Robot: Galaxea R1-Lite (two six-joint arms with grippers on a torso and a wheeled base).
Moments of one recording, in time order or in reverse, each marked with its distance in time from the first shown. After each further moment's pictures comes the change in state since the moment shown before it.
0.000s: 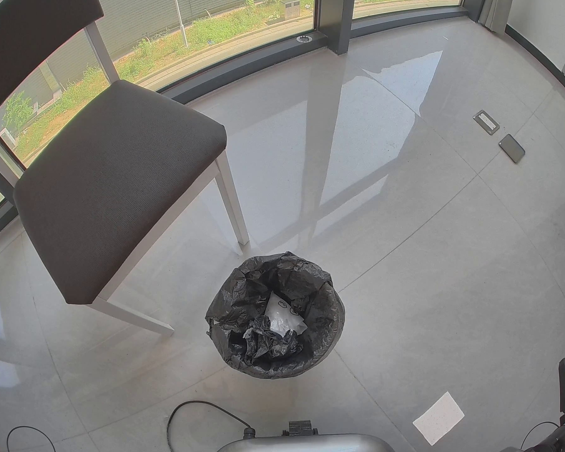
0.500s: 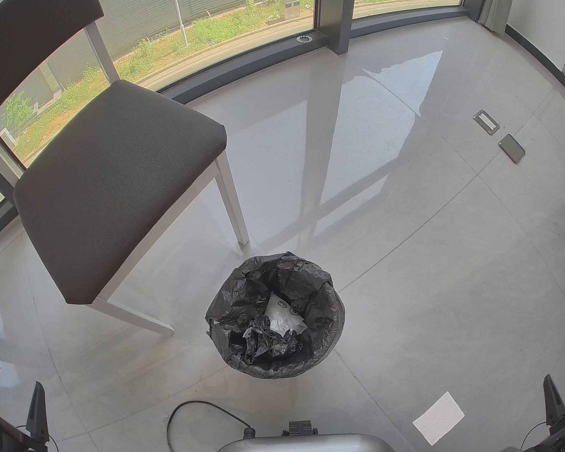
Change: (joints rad) left arm -0.008 -0.010 0.489 -0.509 -0.164 -0.038; right arm -0.001 0.000 0.000 0.043 0.074 -0.216
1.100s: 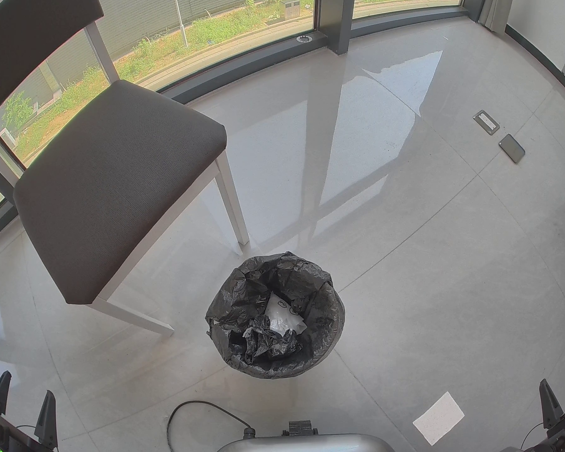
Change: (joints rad) left arm 0.000 0.000 0.015 0.050 -0.039 -0.045; right arm -0.002 0.000 0.000 0.033 0.030 0.023
